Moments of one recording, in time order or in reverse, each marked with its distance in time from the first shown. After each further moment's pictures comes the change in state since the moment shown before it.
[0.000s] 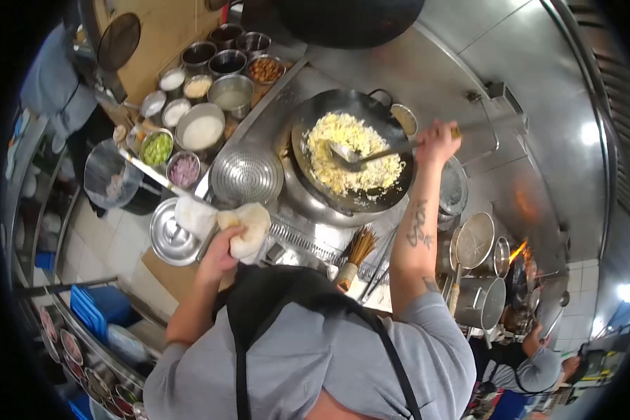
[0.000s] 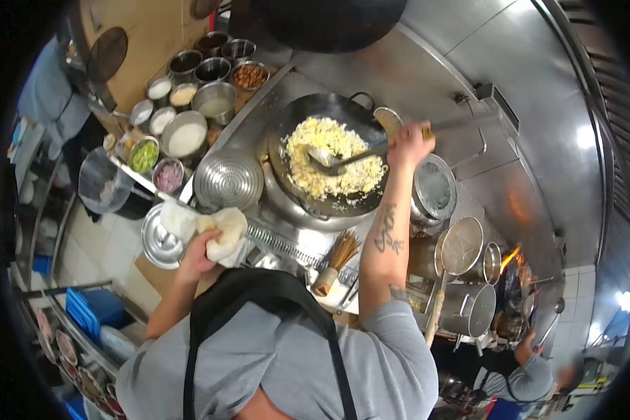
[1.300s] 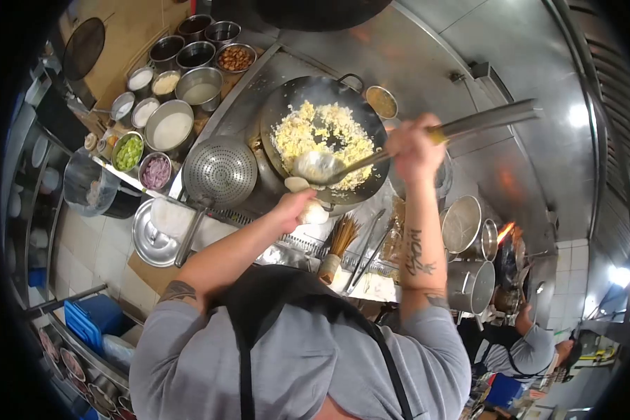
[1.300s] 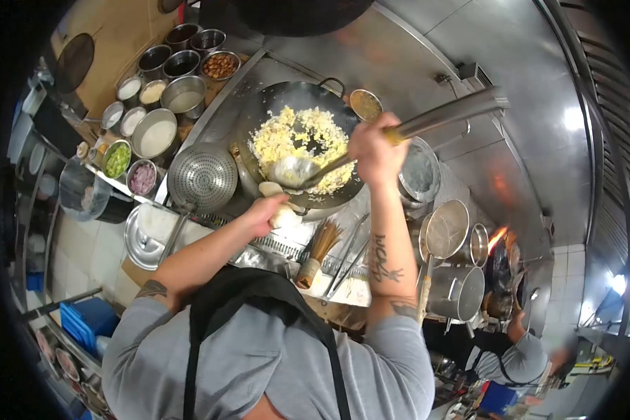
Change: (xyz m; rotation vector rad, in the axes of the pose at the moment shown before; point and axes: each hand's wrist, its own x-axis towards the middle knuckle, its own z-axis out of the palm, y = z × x) left_hand 0.145 -0.093 0.162 0.350 0.041 -0.254; right_hand -0.034 -0.051 0.010 -0.043 -0.396 0.162
